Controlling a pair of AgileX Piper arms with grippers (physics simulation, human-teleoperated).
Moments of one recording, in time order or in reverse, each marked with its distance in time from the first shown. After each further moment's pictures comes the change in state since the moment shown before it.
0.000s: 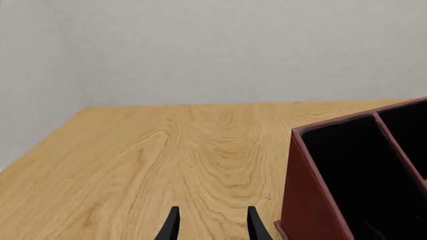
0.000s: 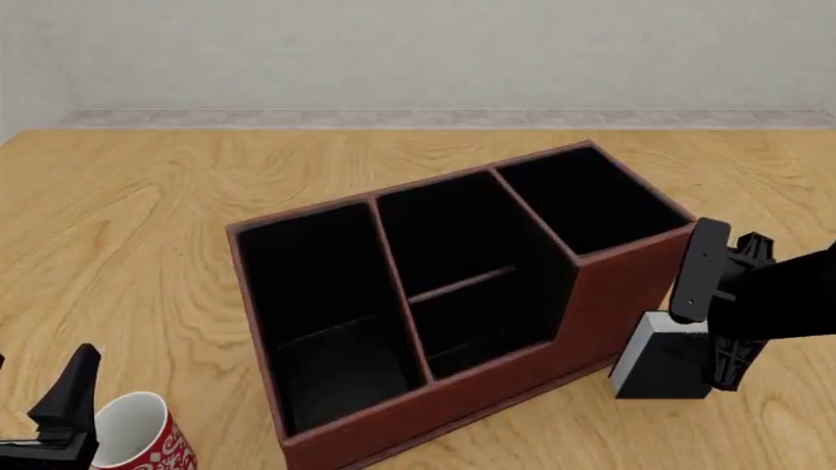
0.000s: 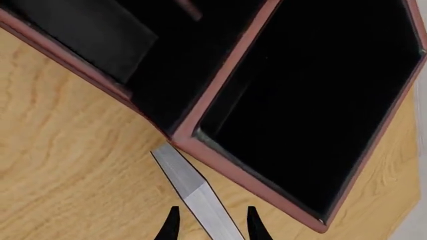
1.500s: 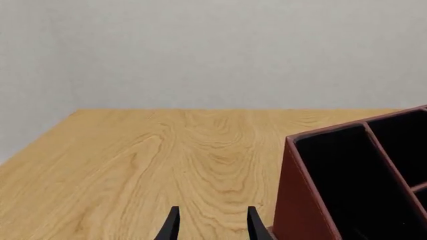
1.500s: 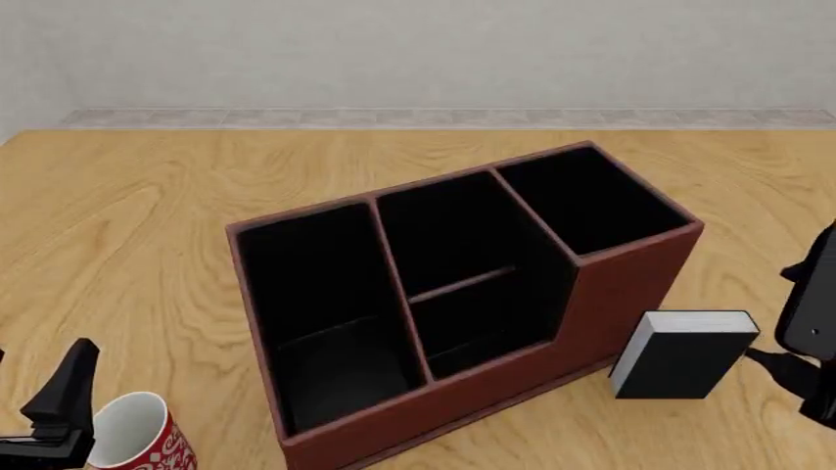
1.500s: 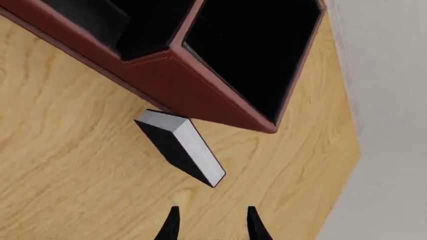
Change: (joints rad) left arm -0.020 0.004 -0.017 -0.007 -0.035; right arm -0.104 -0.366 -0.018 0.187 -0.049
